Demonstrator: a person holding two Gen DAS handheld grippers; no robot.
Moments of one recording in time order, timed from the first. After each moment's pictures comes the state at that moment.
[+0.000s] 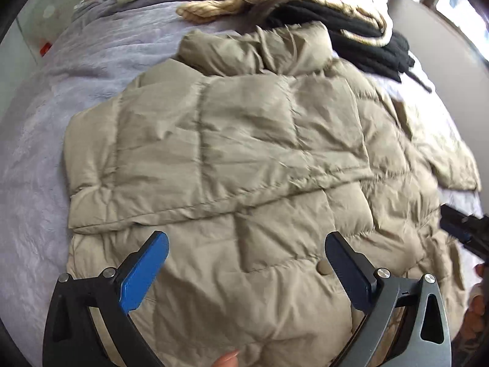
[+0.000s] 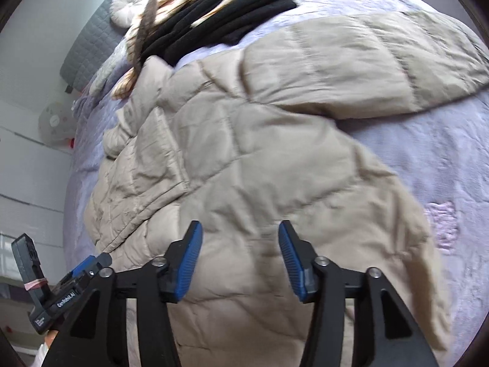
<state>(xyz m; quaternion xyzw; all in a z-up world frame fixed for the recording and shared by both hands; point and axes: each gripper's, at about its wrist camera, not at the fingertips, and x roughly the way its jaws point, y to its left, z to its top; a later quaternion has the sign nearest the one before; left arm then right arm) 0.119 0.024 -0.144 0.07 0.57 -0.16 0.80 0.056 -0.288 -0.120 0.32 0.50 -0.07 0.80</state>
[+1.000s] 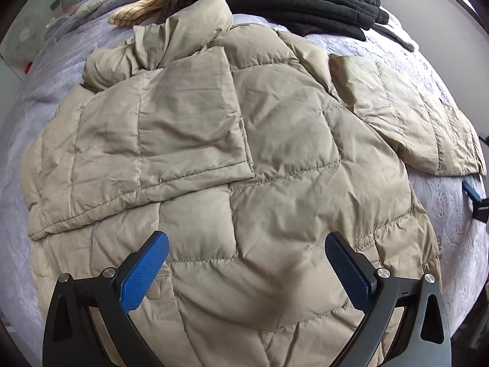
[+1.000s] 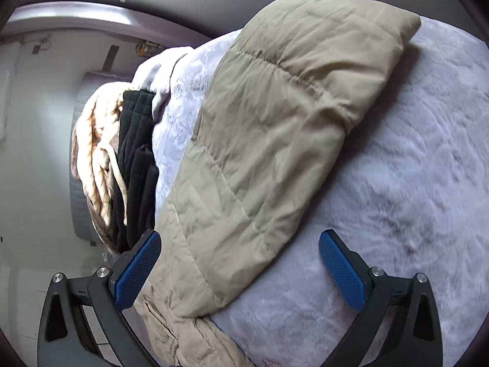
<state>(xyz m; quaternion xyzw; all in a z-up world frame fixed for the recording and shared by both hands) 0.088 -0.127 -0.151 0.11 0.60 -0.16 0.78 0.032 -0.586 -0.163 0.60 0.31 -0.16 0.72</state>
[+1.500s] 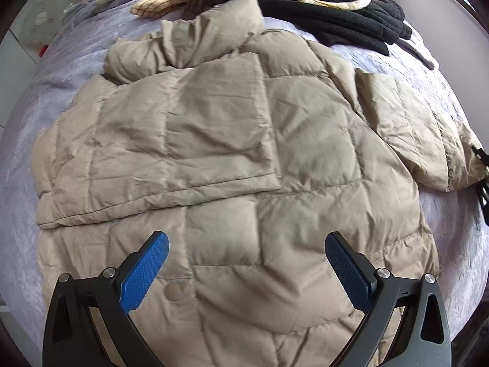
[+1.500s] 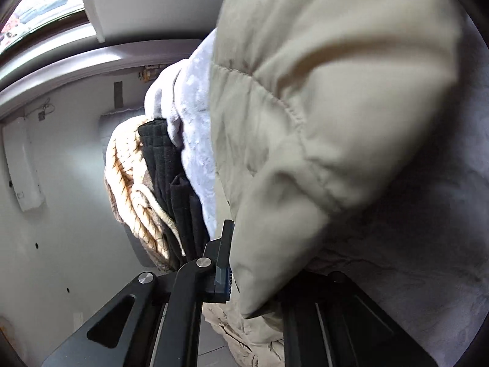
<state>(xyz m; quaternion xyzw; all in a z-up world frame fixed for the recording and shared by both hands) 0.107 -0.106 -0.143 0.09 0.61 -0.11 0.78 0.087 -0.592 -0.183 0.71 0.24 -0.07 0.66</state>
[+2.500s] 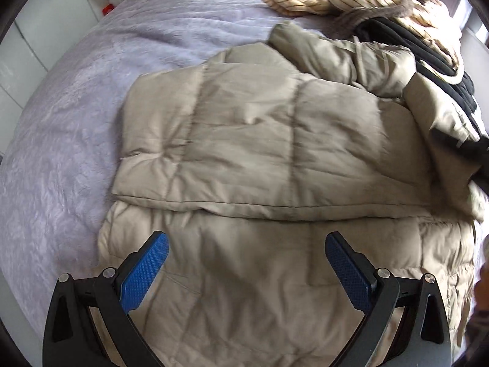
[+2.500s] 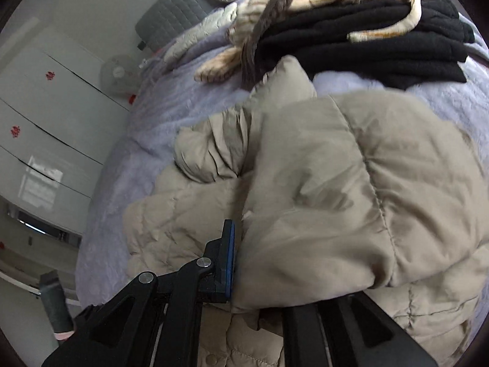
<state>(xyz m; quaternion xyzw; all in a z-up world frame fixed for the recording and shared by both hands) 0.125 0.085 -0.155 0.00 0.59 0.00 0.81 0.281 -0.188 -0.160 0.22 0.50 0.13 0.83</state>
